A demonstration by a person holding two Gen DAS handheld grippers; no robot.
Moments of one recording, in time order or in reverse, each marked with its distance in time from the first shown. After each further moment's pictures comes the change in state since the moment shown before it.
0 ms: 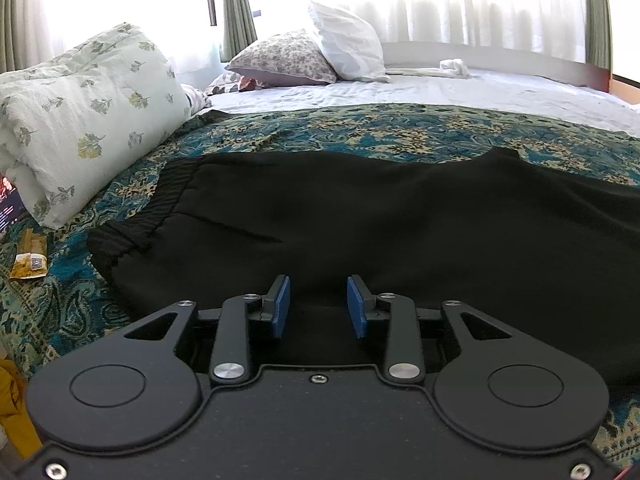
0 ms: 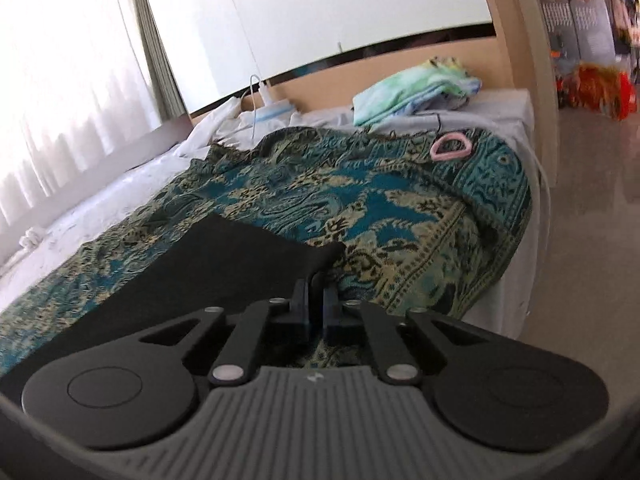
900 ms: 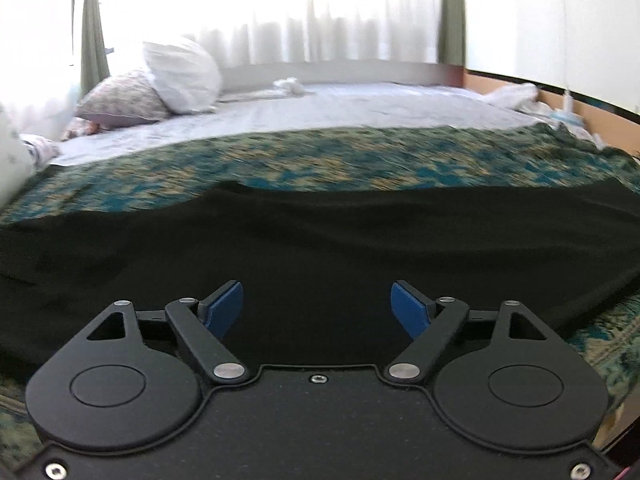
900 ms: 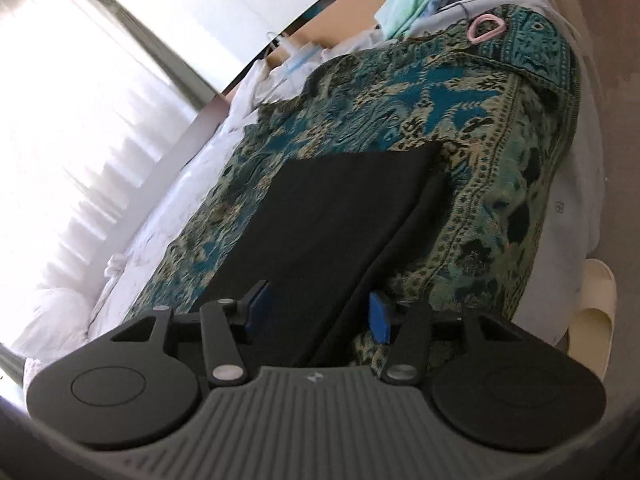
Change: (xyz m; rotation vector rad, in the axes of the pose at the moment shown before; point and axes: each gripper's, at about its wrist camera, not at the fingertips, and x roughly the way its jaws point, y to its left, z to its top) left arm -0.083 -0.179 -0.001 0.167 -0.056 -0.397; right arm -0.003 0.011 -0.011 0.353 0.193 0.235
